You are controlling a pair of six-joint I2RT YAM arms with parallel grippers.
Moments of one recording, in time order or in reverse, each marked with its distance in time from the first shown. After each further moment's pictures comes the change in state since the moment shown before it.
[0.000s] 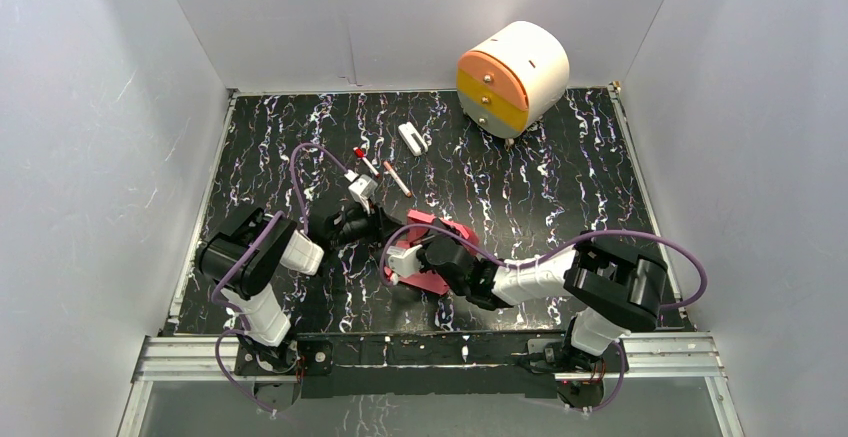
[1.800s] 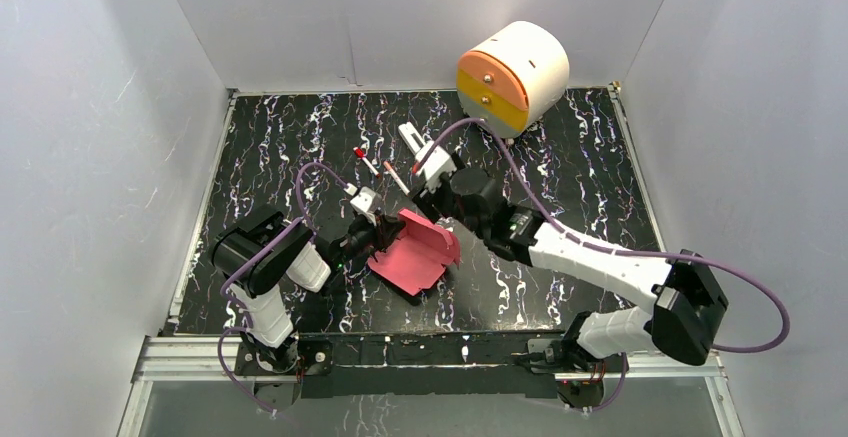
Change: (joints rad) left arm -0.146 0.047 -0.113 0.288 -0.371 0.127; right arm -0.168 -0.291 0.349 -0.513 -0.240 0.852
